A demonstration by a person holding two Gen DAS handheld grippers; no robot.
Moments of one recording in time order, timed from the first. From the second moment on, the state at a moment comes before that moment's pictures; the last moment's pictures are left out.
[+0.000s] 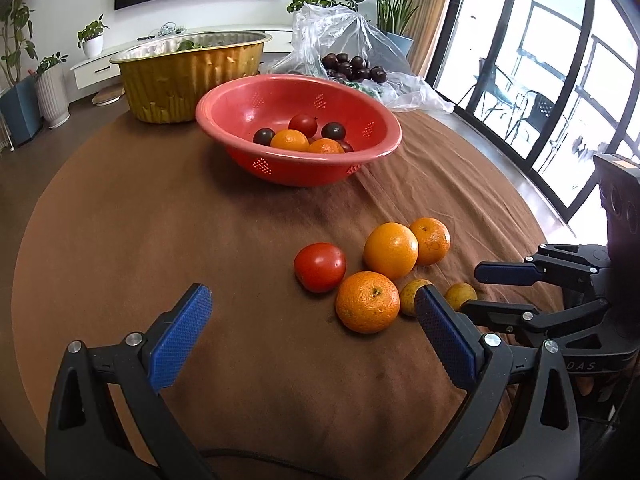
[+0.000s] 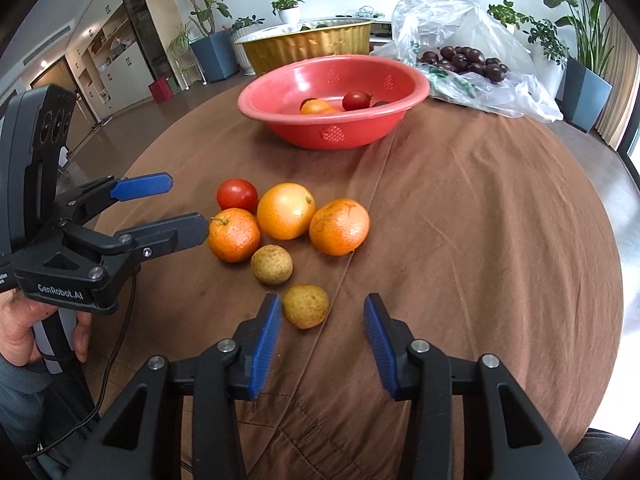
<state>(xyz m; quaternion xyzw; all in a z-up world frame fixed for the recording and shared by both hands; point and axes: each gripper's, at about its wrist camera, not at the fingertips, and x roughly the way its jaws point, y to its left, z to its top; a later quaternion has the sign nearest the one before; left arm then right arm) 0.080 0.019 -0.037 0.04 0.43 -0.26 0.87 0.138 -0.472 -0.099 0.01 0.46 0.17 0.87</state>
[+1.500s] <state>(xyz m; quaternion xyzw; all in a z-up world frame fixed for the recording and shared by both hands) 0.079 -0.015 -0.058 0.07 0.45 -0.30 0.84 0.135 -0.488 -0.101 0.04 0.44 0.18 0.88</state>
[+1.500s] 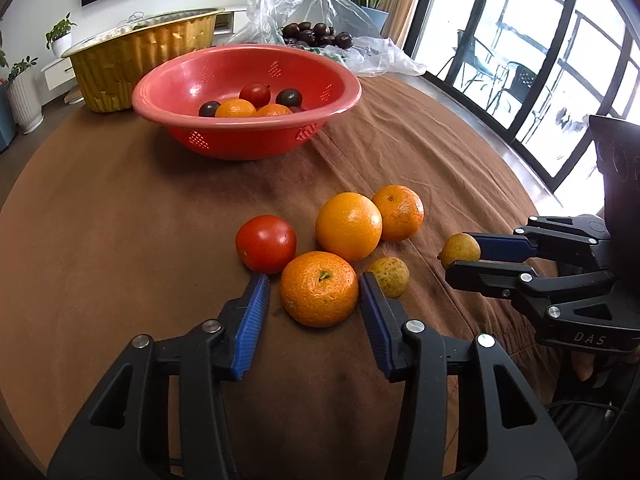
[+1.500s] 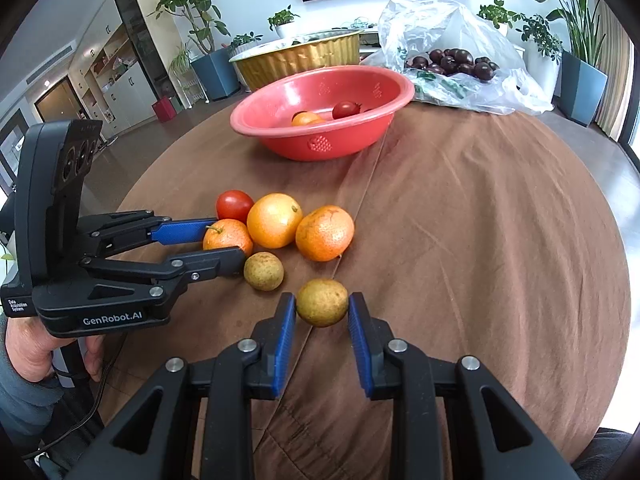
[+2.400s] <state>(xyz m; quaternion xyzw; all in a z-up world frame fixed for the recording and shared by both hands) 0.107 0.018 0.014 0.04 0.40 -0.30 0.87 0.157 -0.525 -0.052 0.06 0.40 0.15 0.90</state>
